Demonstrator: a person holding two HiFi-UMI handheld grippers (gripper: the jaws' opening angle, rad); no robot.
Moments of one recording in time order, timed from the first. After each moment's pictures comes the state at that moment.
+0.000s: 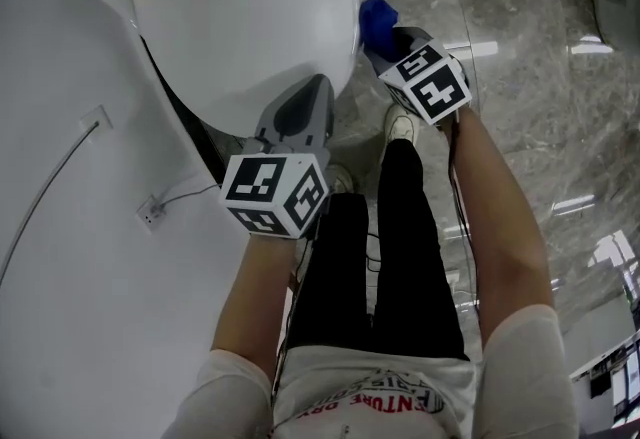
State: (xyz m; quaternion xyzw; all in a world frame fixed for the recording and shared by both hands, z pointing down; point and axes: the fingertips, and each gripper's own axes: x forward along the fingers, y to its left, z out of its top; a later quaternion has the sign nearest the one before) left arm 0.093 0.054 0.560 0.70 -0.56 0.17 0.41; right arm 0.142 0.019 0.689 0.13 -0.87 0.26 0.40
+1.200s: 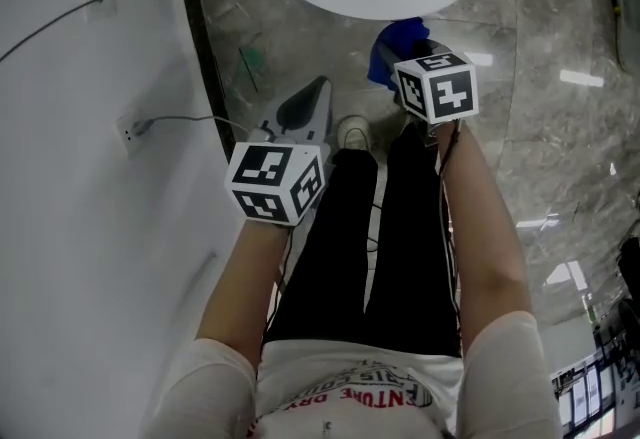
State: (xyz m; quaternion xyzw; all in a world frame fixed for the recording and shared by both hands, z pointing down) left arm -0.028 0.293 0.586 0.67 -0.58 0.16 0.43; right arm 0.041 0.223 0.694 0.19 -0.82 0.35 0.41
